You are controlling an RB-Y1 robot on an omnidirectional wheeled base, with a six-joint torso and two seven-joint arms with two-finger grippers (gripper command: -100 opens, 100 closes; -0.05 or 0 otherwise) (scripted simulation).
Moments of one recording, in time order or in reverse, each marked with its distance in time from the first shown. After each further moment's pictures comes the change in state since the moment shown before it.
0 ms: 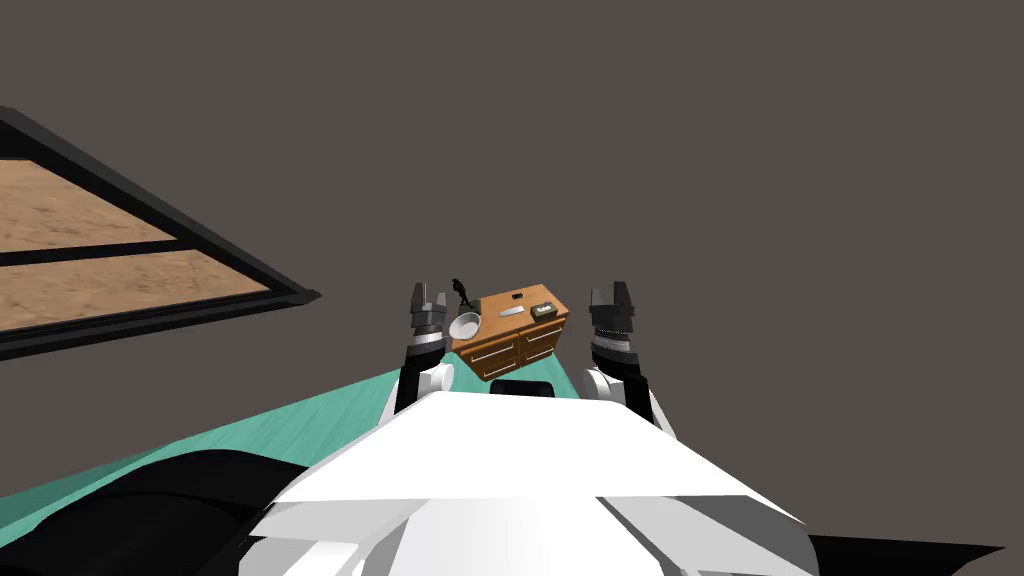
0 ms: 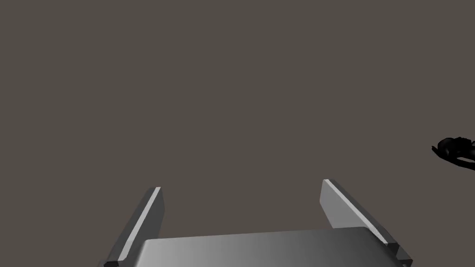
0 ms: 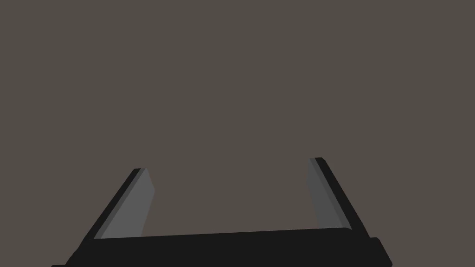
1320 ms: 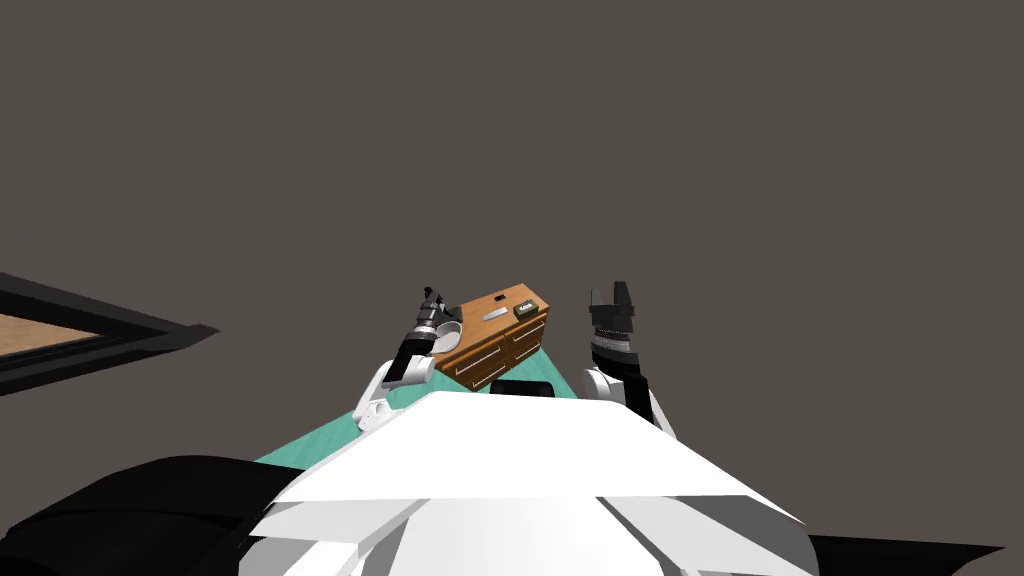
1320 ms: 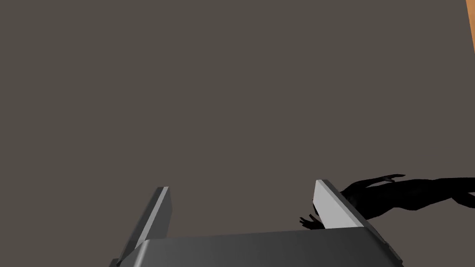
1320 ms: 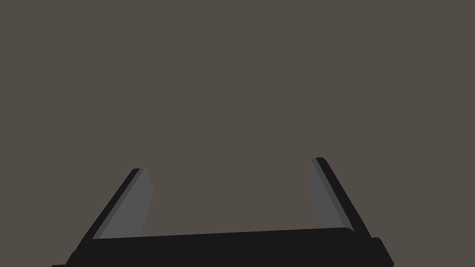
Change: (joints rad) left arm -0.118 0.283 0.159 0.180 0.049 0.369 0.082; right arm 0.000 0.000 0.000 0.000 0.000 0.000 0.000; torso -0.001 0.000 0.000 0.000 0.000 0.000
